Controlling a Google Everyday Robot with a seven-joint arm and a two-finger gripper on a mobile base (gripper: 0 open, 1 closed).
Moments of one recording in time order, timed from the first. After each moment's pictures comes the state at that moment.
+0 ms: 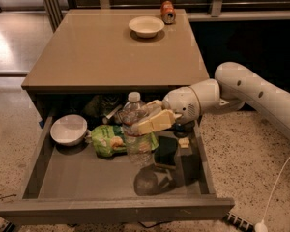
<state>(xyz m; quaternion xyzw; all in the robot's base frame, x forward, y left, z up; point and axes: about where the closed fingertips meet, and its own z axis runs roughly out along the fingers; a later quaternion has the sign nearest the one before) 0.476 0.007 0.827 -0.51 0.57 0.58 0.28</state>
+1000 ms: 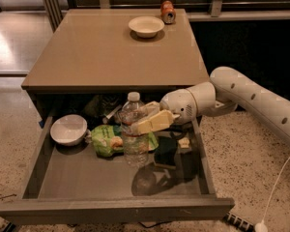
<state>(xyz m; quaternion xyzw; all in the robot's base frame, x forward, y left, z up) 0.477 0.012 0.825 -0.50 0.54 0.62 0.27</state>
